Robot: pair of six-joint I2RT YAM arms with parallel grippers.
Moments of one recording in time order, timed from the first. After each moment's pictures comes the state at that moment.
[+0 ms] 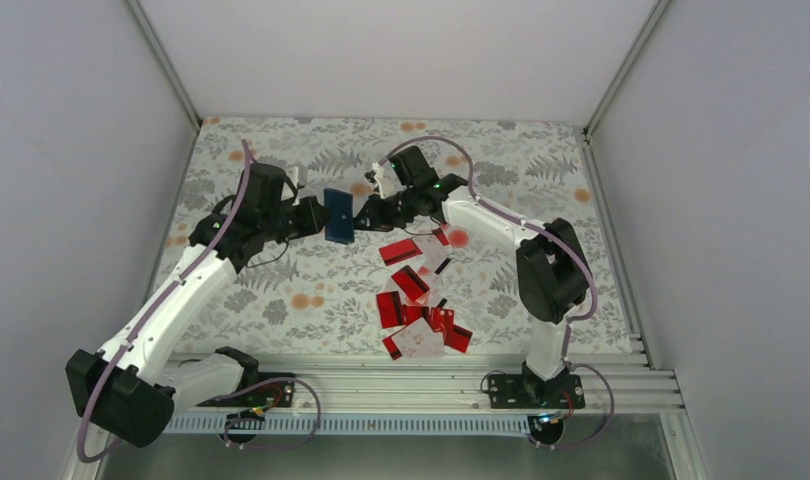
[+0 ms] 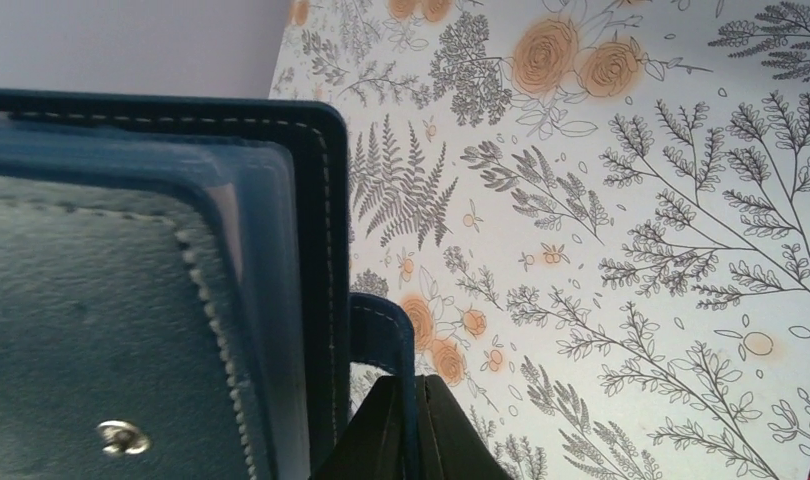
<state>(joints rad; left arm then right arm) -0.40 1.11 1.06 -0.65 0.27 -0.62 0.68 1.89 1.49 -0.46 -0.71 0.54</state>
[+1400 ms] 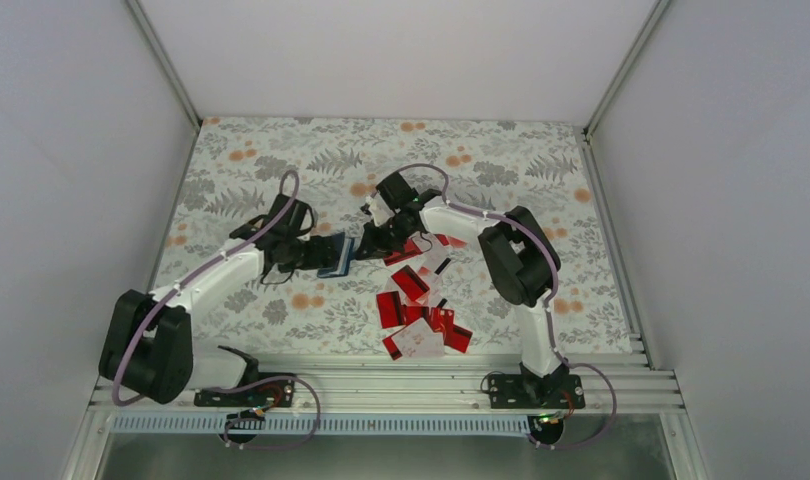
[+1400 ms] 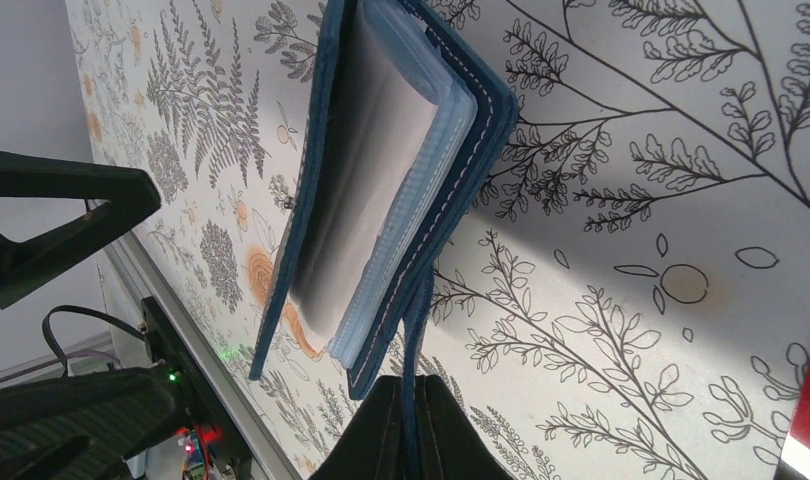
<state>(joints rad) -0.36 1.30 0.79 -0.57 0.17 -0.46 0.71 2.10 1.48 -0.53 -0.68 0.51</state>
